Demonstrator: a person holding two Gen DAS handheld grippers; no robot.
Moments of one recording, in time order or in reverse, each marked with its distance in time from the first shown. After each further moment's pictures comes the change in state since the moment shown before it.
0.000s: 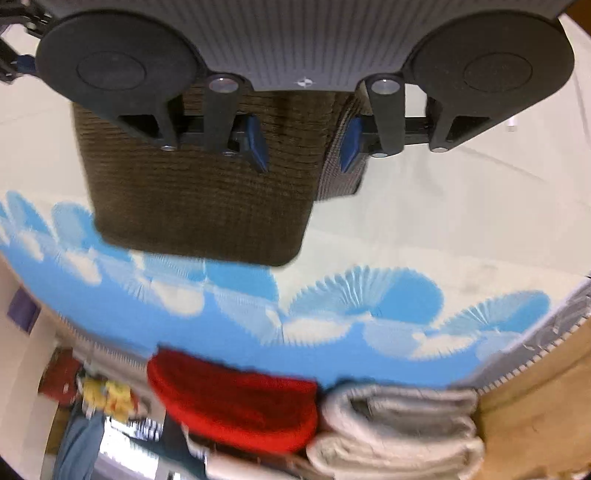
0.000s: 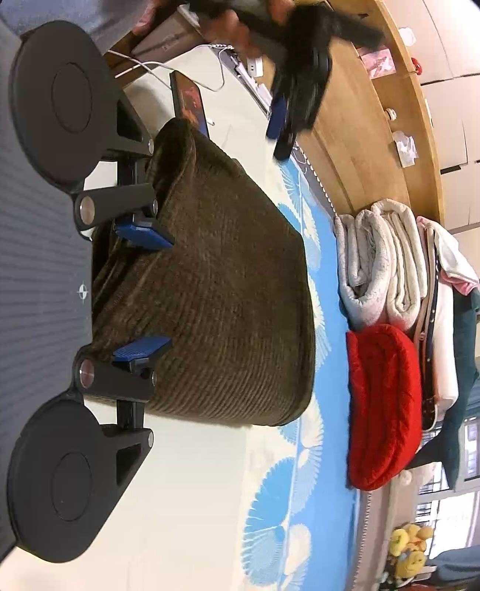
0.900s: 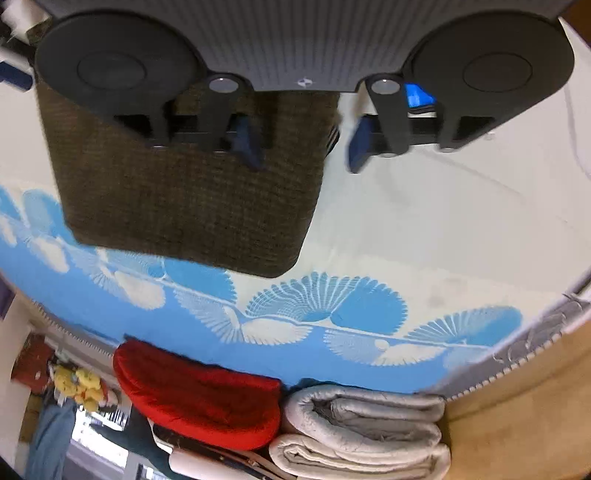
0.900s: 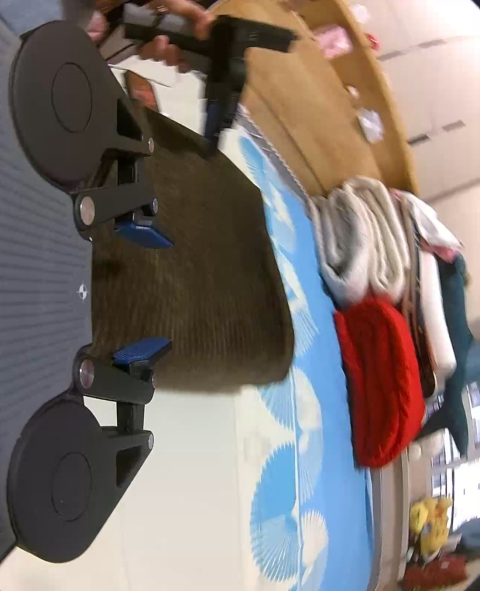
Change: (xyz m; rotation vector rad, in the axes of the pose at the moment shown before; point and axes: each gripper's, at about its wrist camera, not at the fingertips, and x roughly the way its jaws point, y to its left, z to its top) left arm 0.008 0.026 -0.017 -0.055 -0.045 0.089; right arm 0.017 -0.017 0.013 0.114 -0.031 0.009
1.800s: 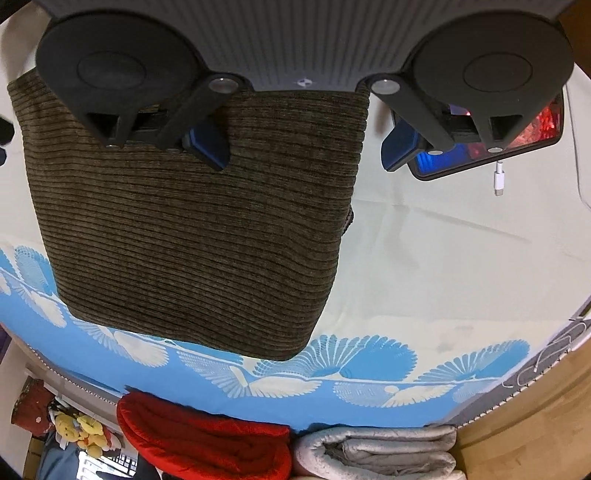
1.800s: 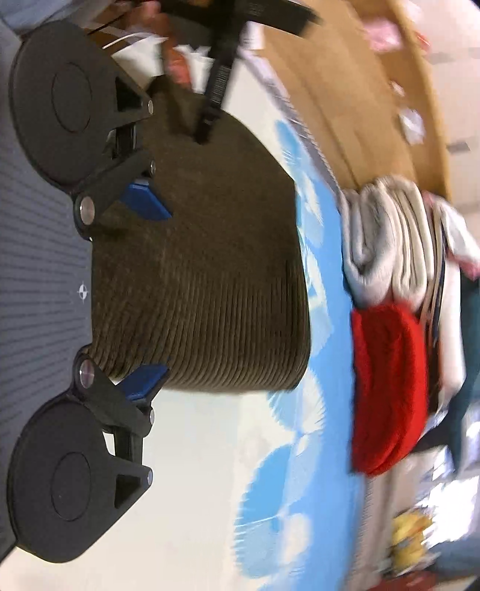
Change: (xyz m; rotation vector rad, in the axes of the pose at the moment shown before) left arm 0.007 -0.007 -0.040 0.049 0.121 -0.001; right arm 0.016 0.006 0.002 -0.048 0.050 -0.085
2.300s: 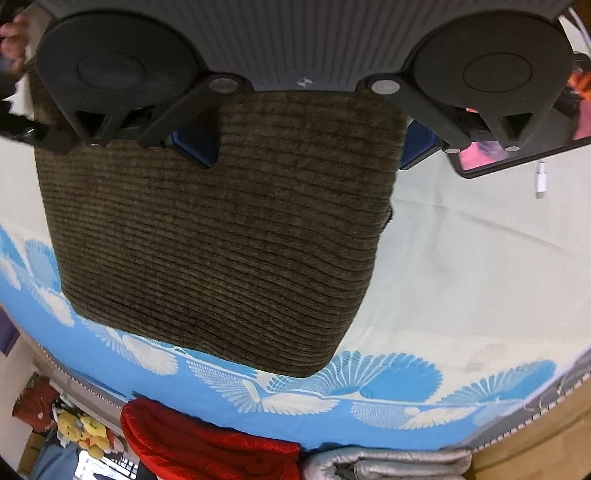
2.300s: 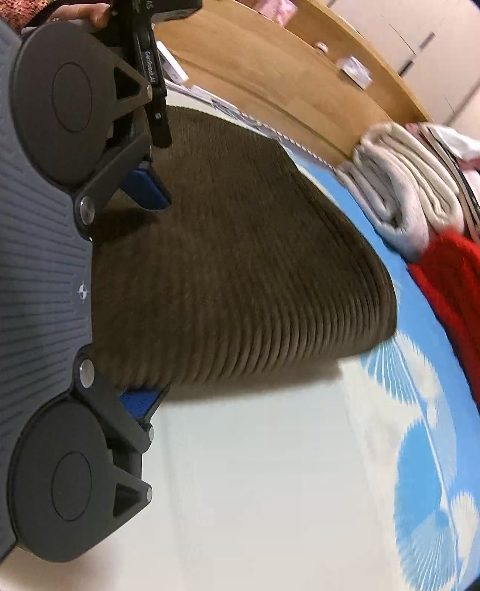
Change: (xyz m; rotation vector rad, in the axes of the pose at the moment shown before) left arm 0.028 -0.006 0.015 -0.044 0.063 -0.080; right arm 0.083 -0.059 -0.002 0.391 0.182 0.194
